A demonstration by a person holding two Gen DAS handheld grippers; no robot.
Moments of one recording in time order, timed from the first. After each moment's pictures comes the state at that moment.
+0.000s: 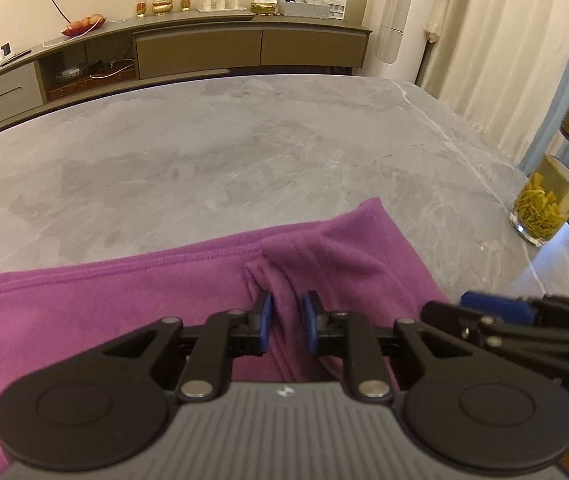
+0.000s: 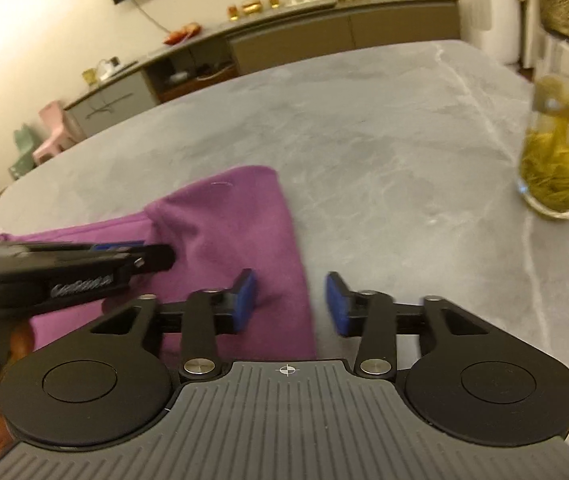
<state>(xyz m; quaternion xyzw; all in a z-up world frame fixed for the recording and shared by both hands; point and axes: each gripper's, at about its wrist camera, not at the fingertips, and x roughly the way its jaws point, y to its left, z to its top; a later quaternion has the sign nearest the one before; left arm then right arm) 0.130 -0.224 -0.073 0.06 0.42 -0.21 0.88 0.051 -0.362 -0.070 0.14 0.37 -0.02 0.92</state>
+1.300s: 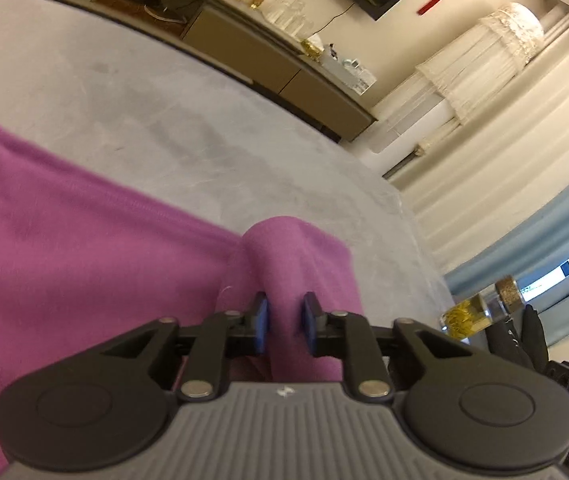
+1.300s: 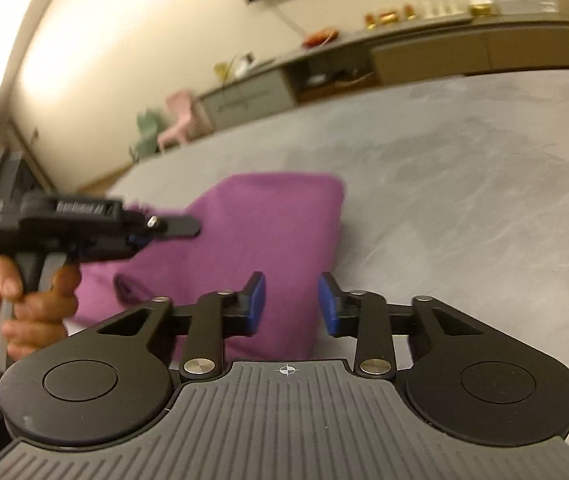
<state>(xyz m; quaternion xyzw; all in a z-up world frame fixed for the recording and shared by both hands) 0.153 -0.006 -0.074 -0.24 0.43 -0.27 0.83 0.049 -0.267 -0.052 0.13 0.34 0.19 0.91</state>
